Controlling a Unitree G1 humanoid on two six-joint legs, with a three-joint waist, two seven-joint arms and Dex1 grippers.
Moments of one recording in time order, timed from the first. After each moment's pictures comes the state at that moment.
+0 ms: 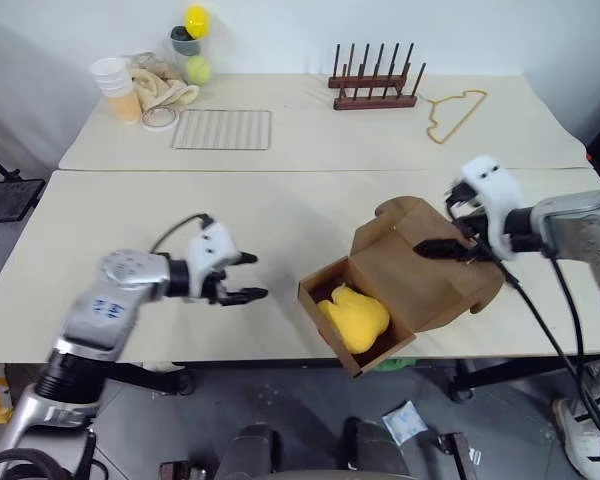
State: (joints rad) left arm -0.44 0.78 -0.02 -0.14 -0.27 0.52 -1.01; right arm -0.84 -0.97 0.02 -0.20 0.51 1.39 0.71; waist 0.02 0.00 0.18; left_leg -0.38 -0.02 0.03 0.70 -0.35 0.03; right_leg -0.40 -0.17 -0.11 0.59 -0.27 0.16
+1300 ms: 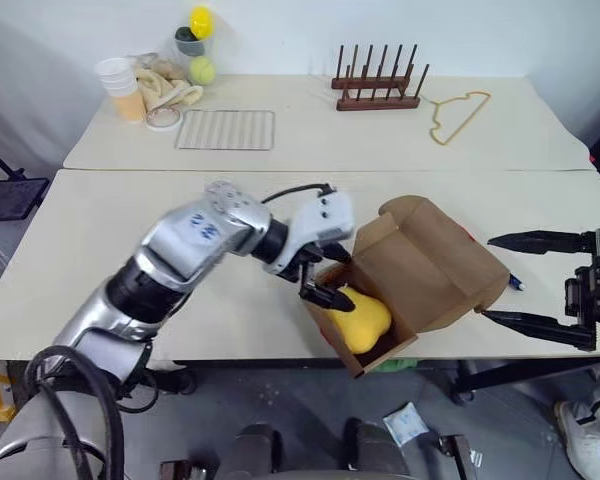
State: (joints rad) left arm -1.05 0.51 -0.58 -0.09 -0.35 0.92 -1.03; right arm -0.04 -0.99 -0.61 -0.37 0.75 0.40 1.37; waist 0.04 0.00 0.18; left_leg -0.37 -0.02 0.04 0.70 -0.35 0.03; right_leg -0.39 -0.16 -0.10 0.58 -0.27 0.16
